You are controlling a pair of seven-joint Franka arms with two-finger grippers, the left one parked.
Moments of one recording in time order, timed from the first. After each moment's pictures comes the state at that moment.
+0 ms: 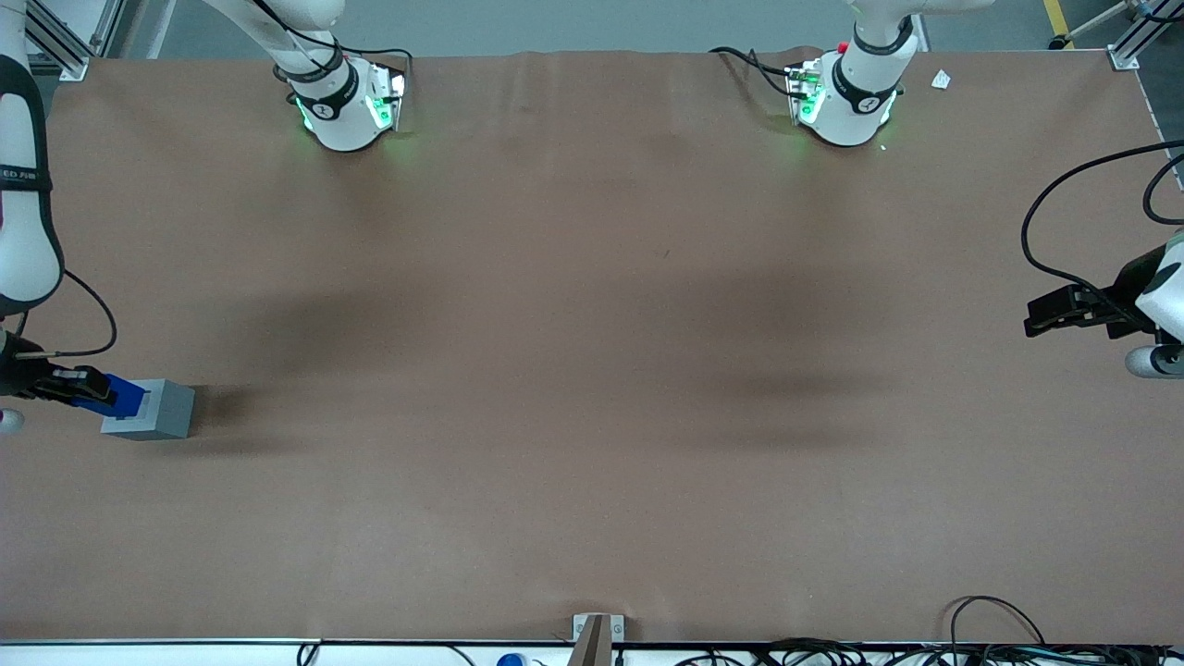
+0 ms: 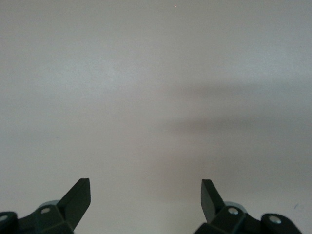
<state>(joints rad) -0.31 0.40 -0.03 -1.67 0.05 2.15 -0.37</state>
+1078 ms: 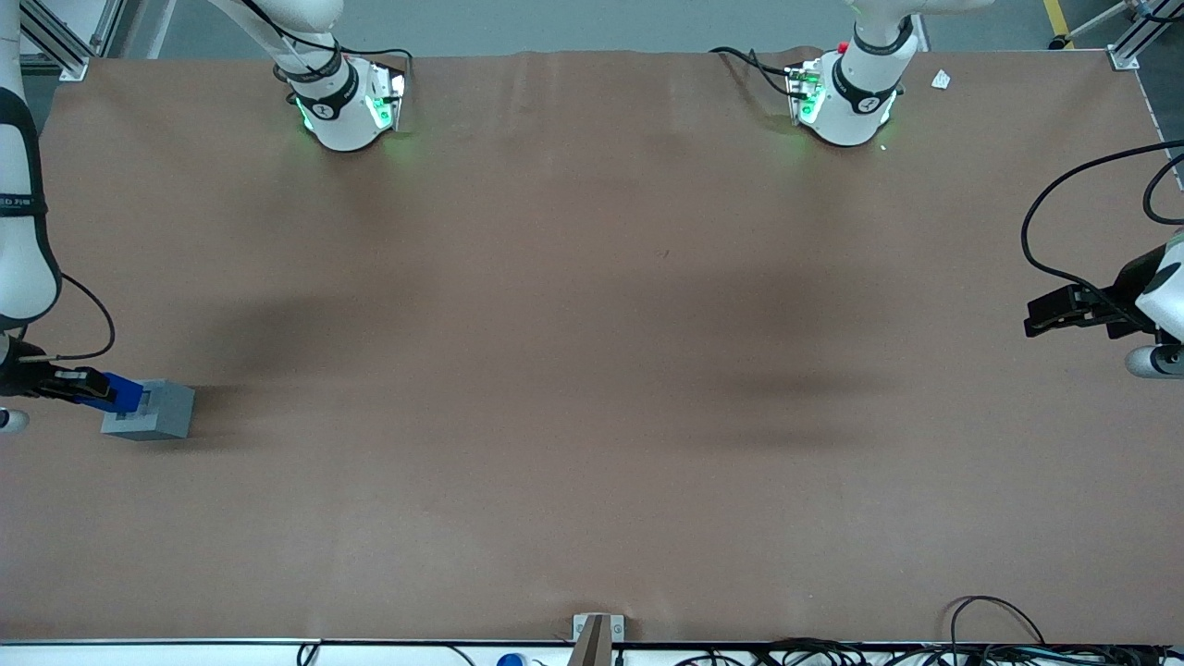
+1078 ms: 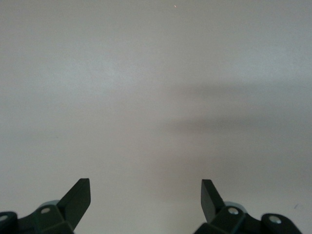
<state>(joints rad) -0.37 0.48 -0.02 -1.66 0.05 2.18 -0.42</state>
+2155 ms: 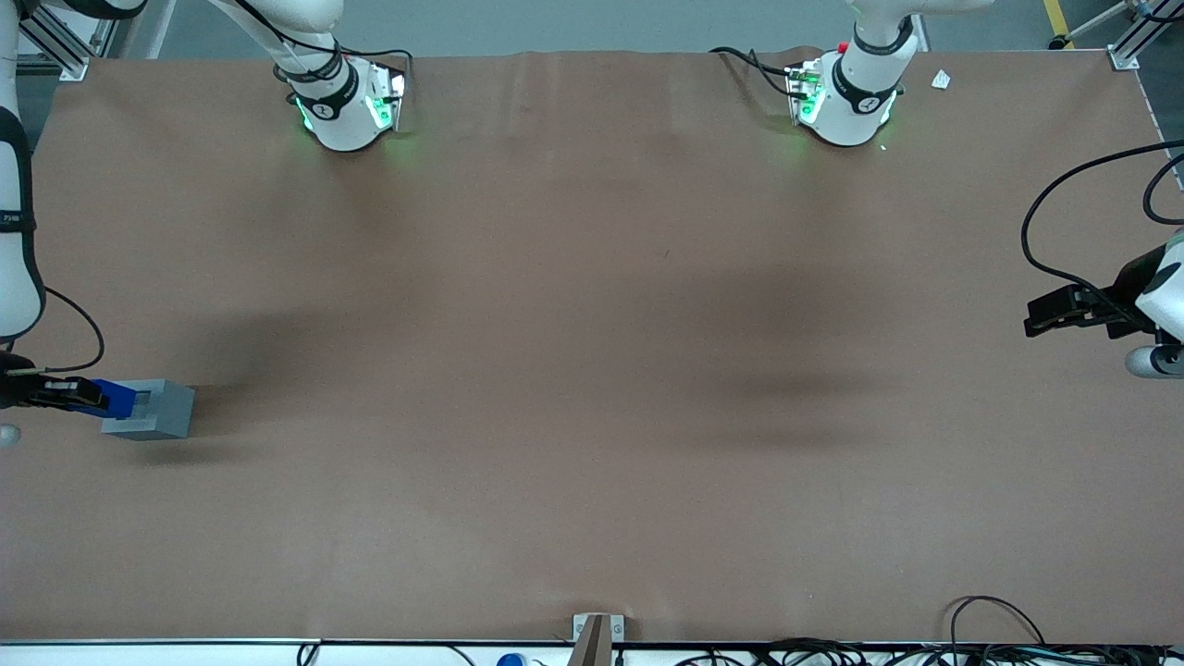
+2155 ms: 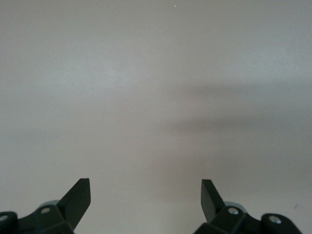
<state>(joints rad) -0.37 0.55 -0.02 -1.53 0.03 2.09 -0.42</state>
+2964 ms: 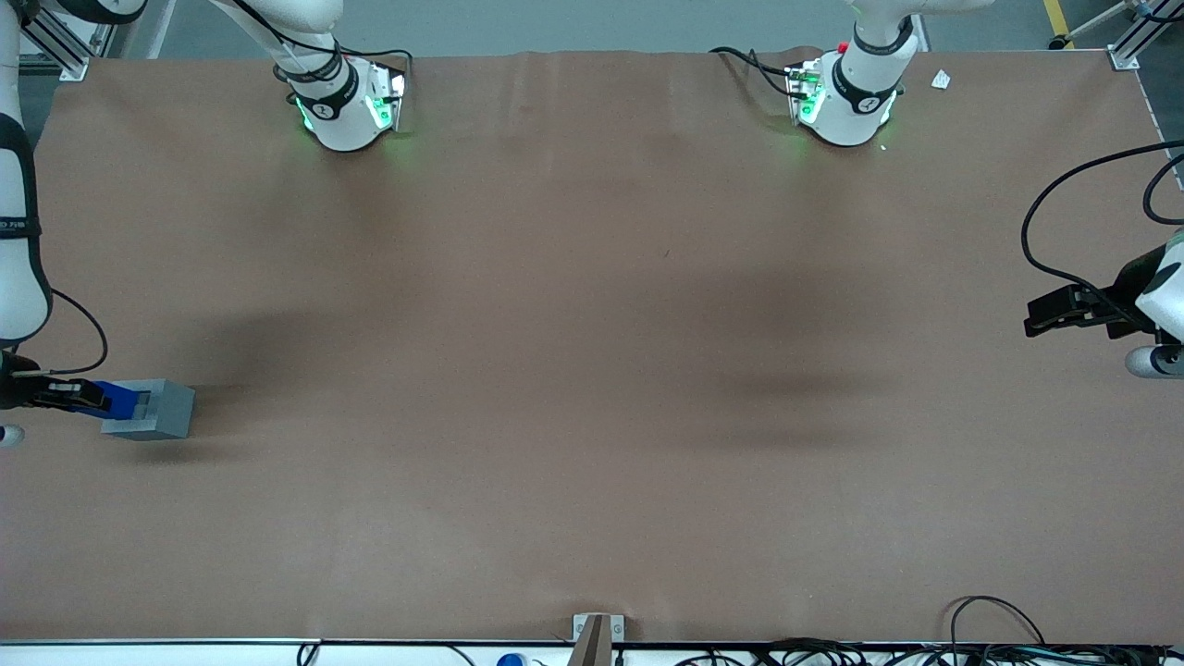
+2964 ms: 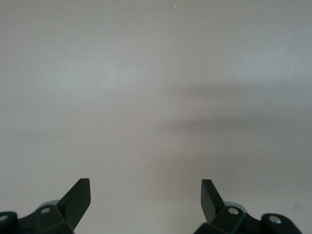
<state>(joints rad) -0.38 0.56 -0.02 -1.56 0.03 2.14 -0.42</state>
